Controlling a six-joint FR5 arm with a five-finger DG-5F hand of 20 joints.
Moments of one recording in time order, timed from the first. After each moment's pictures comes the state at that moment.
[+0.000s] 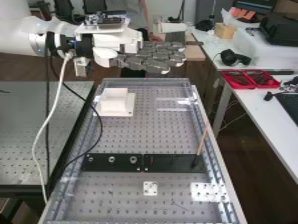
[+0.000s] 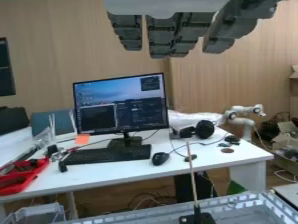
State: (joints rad) arm 1.54 -1.68 -1.84 -2.83 -1.48 -0.68
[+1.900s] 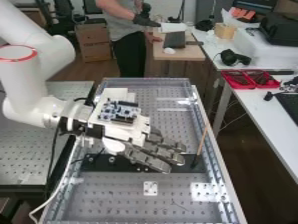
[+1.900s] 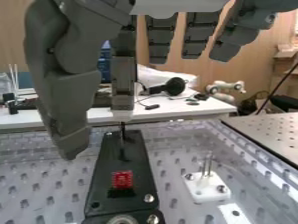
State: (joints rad) arm 1.33 -2.00 -1.83 -2.62 -1.66 -0.79
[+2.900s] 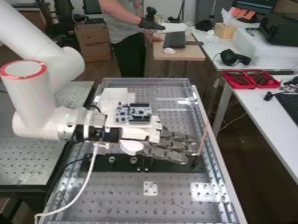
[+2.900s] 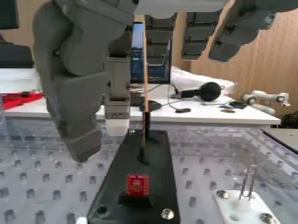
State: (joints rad) arm 1.29 -2.10 -1.74 -2.60 -1.86 -0.87
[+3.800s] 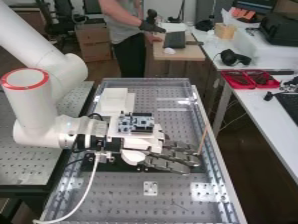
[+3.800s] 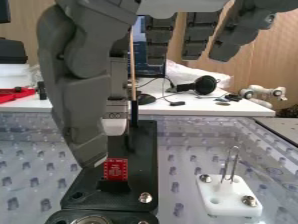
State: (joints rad) arm 1.27 -2.14 -1.70 -2.61 -1.88 -0.86
